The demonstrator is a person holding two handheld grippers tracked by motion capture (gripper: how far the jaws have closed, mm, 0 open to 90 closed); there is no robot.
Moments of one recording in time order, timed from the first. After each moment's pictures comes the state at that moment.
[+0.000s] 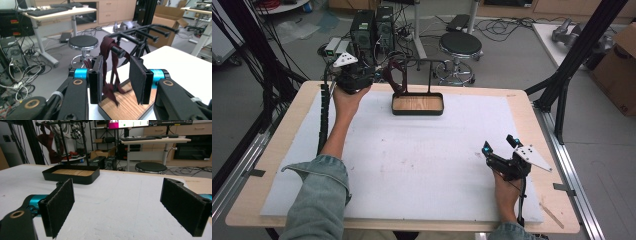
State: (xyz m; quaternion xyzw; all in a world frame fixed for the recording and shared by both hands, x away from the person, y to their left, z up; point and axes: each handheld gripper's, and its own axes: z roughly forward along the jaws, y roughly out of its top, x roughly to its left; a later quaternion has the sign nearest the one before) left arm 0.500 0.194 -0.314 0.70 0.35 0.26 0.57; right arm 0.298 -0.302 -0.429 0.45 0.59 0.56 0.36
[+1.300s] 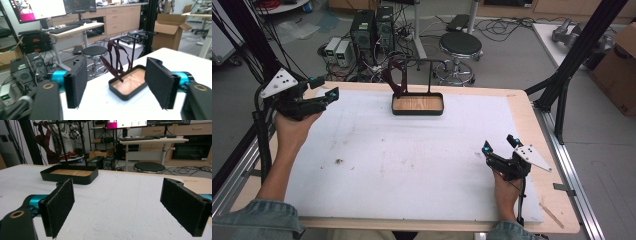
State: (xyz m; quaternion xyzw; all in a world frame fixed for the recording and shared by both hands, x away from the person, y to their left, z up) left arm 0.369 0.281 -0.283 0.68 0.32 0.32 0.58; right arm 0.298 -0.301 -0.429 0.45 0.59 0.56 0.37
